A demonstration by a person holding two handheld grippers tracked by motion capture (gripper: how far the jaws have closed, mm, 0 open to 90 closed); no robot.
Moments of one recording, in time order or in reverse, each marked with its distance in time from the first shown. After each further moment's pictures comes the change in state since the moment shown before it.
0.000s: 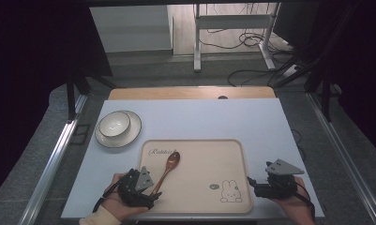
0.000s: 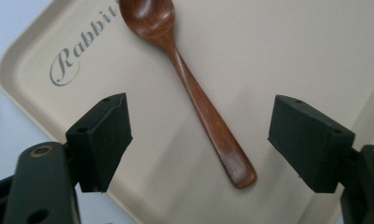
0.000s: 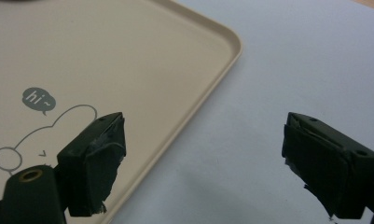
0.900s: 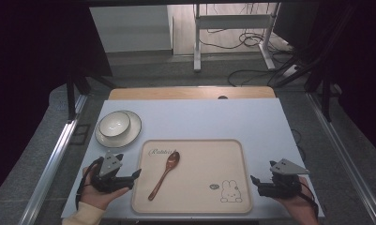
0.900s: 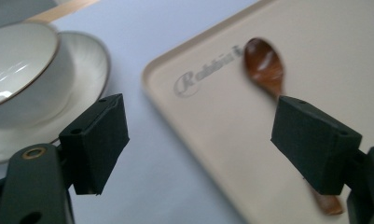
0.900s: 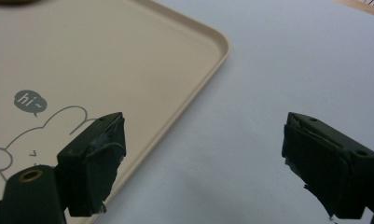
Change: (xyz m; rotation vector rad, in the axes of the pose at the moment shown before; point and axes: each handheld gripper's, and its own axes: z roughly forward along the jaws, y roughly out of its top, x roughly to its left) left arm 0.055 -0.032 -0.041 -0.205 0.196 -0.284; right arm -0.009 -0.003 -0.005 -0.018 -0.009 0.015
